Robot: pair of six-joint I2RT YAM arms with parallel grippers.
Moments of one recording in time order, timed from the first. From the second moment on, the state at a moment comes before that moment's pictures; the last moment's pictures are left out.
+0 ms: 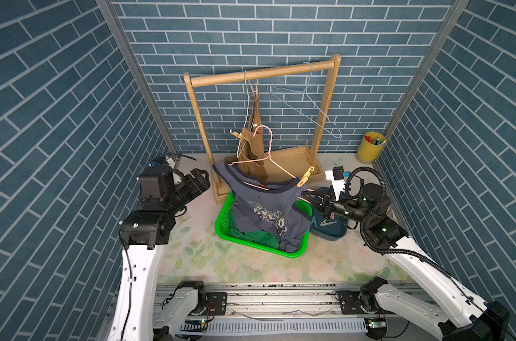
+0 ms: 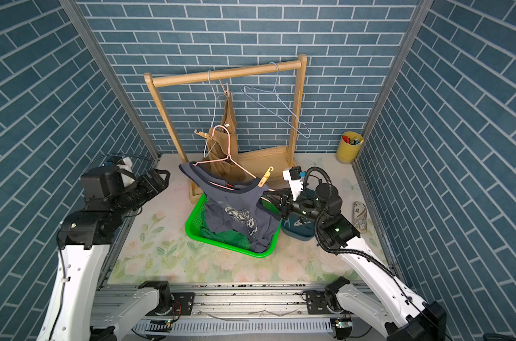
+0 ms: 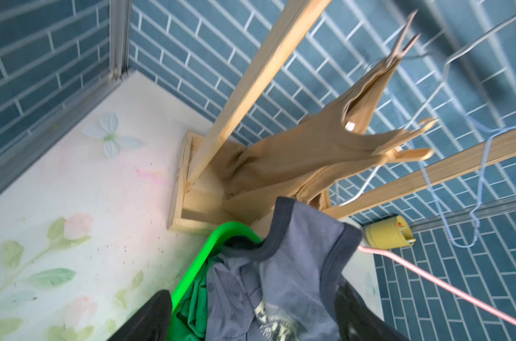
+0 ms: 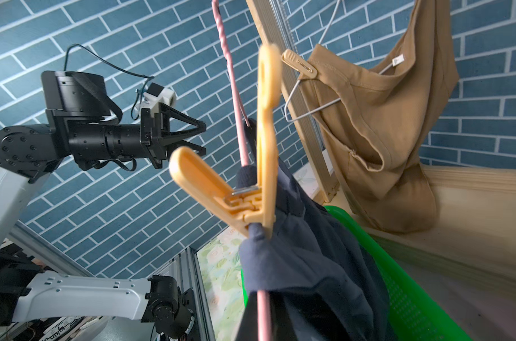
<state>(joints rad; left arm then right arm) -0.03 0.94 1.39 -0.89 0.09 -0.63 0.58 0.95 0.84 0.10 -0.65 0.43</state>
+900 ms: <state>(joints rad) -0.01 1.24 1.38 -0.62 0.48 -0.79 0.60 1.10 0.76 0.41 -0.68 0.54</state>
